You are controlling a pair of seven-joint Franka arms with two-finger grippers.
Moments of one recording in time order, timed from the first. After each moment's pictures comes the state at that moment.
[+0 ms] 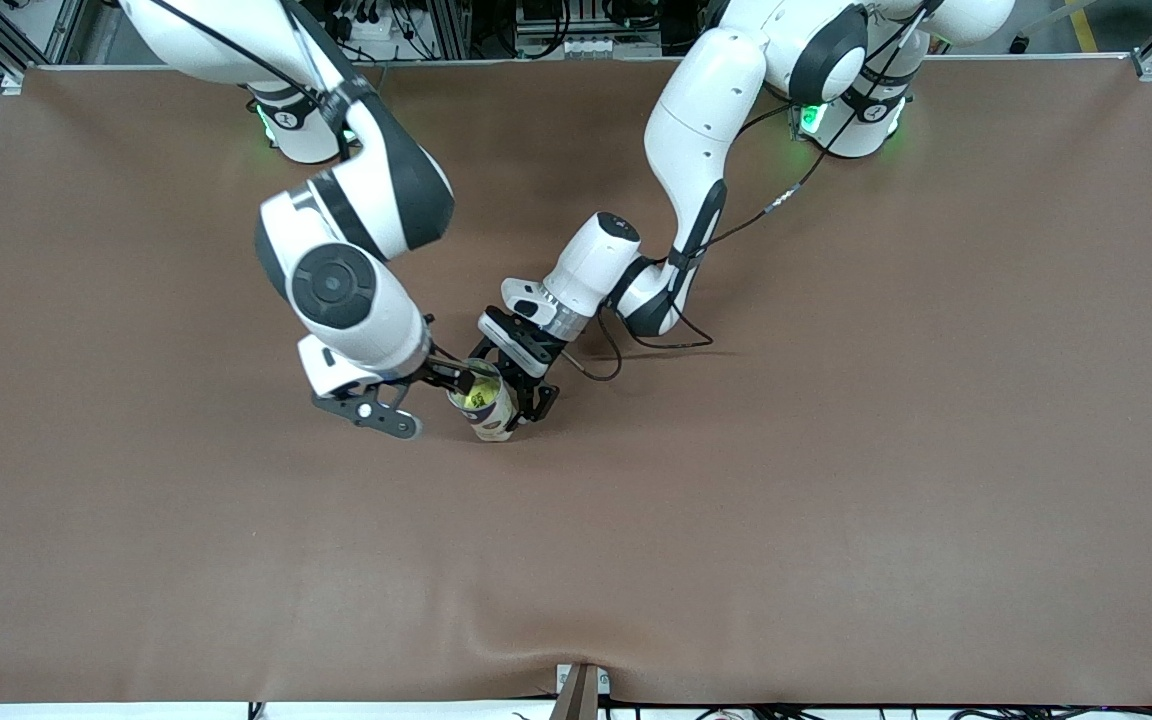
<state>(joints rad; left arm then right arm) -0.98 1.10 0.11 -1.40 -0.21 3.47 0.02 0.42 0.48 0.07 -1.39 -0.02 1.75 0.85</state>
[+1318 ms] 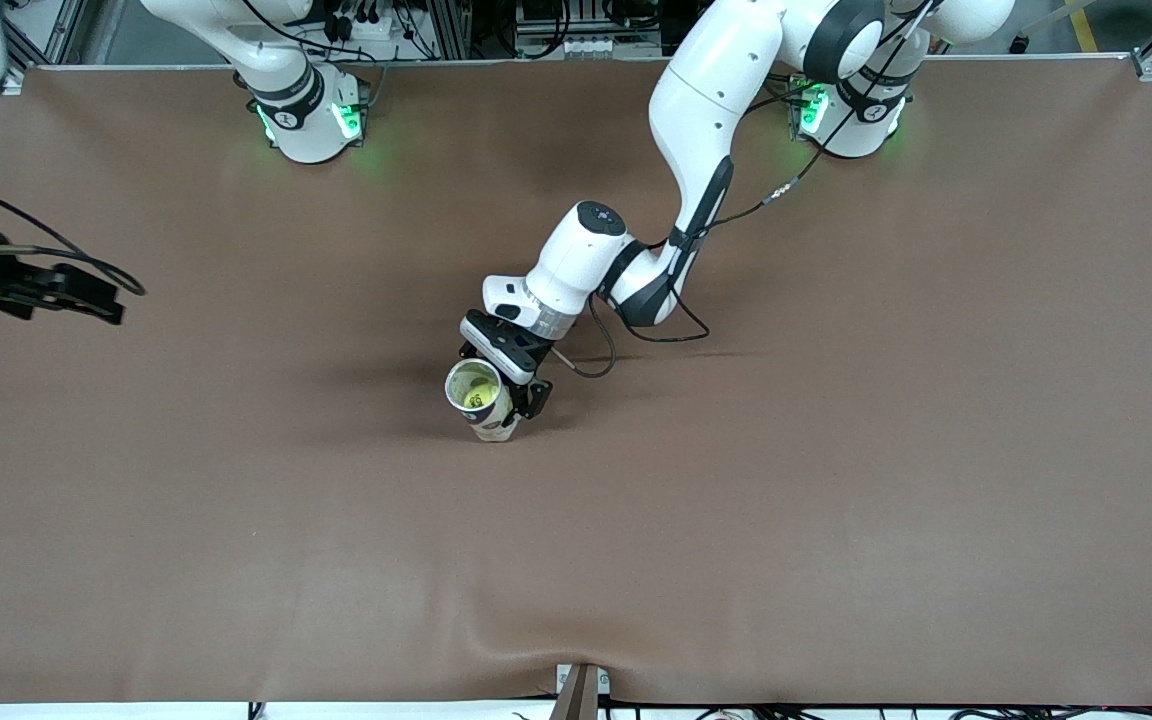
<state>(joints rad) -0.98 0.99 0.11 -1.39 -0.24 3.18 0.01 -0.04 0.20 0.06 -1.31 -0.03 1.43 0.06</state>
